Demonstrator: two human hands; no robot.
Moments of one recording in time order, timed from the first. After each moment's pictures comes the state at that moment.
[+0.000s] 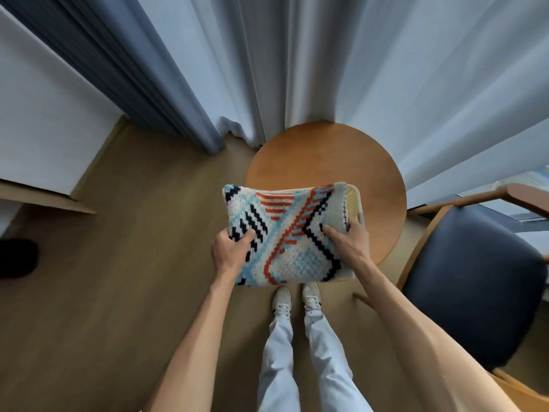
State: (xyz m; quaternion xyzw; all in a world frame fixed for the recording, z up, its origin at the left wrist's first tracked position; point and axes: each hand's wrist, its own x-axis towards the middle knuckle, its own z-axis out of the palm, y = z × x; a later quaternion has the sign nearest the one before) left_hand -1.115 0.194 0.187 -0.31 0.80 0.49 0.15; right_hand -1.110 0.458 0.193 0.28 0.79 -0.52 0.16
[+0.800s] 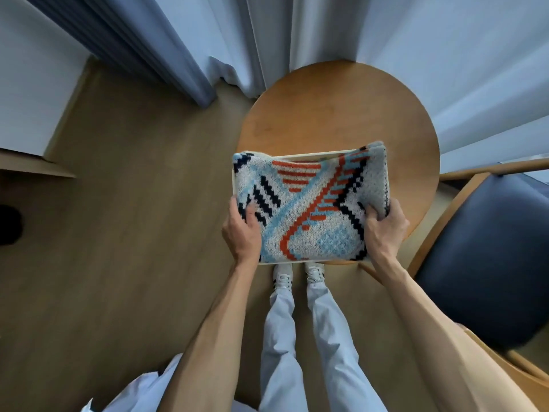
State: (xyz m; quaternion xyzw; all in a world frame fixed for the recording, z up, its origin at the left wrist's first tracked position) left_hand -1.121 0.221 0.068 -0.22 0.90 0.37 -0.01; right_hand -1.106 0.480 0.089 0.38 0.84 -0.38 0.00
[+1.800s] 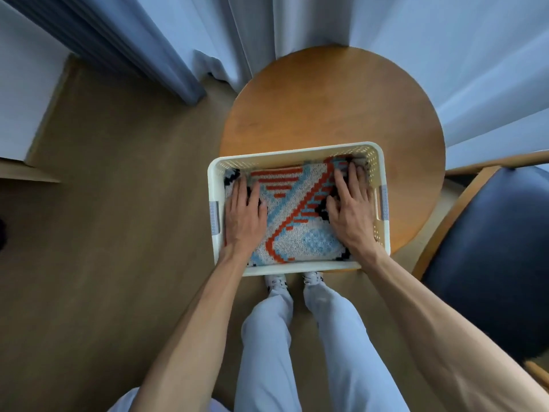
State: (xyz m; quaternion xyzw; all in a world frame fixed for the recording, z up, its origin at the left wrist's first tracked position) left_hand -1.147 0.235 -0.018 0.02 0.98 0.13 0.16; right_hand -1.133 0.479 -0.001 0.09 0.97 -0.20 0.12
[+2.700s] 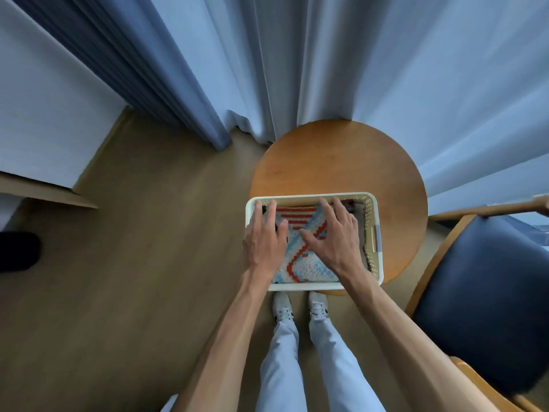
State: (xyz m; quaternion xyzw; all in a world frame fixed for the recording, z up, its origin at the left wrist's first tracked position) left_hand -1.156 0.242 0.156 -0.06 0.96 0.24 0.12; right_hand -1.149 0.408 0.162 0.07 0.95 -0.29 0.10
